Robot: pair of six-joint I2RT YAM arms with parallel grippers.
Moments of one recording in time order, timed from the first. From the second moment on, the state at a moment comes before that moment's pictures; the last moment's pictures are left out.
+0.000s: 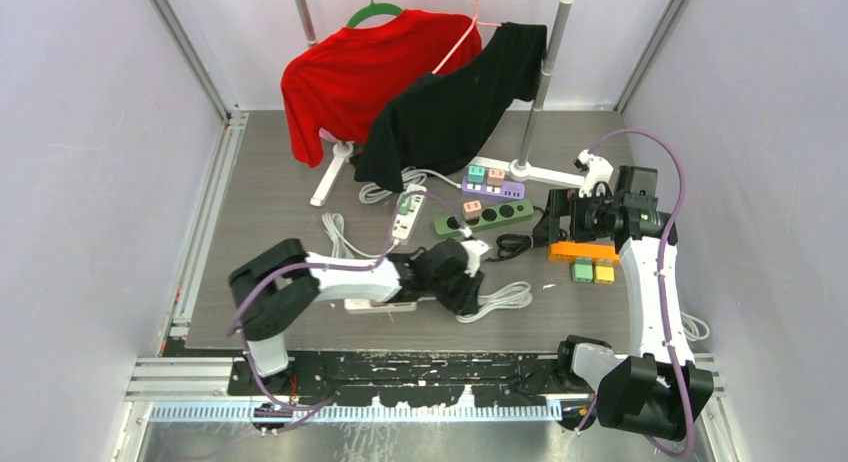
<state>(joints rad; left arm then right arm) -1.11 1.74 0.95 -0.01 0.13 -0.43 -0.21 1.07 0.99 -0.85 -0.58 -0.20</state>
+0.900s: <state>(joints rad) -1.18 1.37 0.77 0.34 0.17 -0.29 -0.24 0.99 0.97 -0.82 -0.63 -0.27</state>
